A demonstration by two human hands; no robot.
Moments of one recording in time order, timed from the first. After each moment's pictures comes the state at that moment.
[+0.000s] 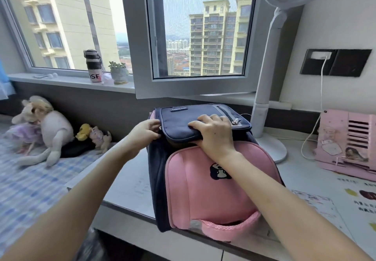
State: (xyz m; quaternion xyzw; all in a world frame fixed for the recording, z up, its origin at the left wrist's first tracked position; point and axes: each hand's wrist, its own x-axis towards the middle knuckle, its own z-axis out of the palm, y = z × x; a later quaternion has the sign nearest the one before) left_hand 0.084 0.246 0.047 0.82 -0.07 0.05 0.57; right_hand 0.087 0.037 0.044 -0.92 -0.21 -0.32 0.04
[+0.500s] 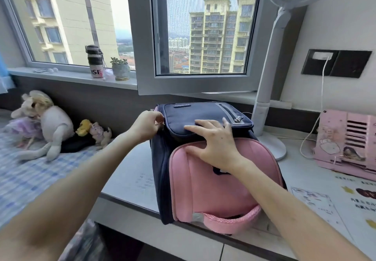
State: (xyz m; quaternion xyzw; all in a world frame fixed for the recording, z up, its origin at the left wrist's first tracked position) left_hand 0.102 0.251 0.053 0.94 -0.11 0.22 0.24; right_hand 0.053 0.037 0.040 -0.92 -0.26 -0.26 0.16
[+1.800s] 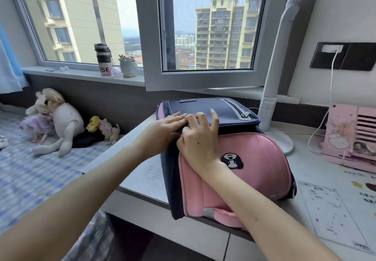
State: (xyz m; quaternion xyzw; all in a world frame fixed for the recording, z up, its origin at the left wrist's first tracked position) left_hand 0.037 0.236 0.043 0.92 -0.28 0.24 0.16; right_hand 0.027 0.096 0.030 -0.86 -0.20 -0.46 0.08
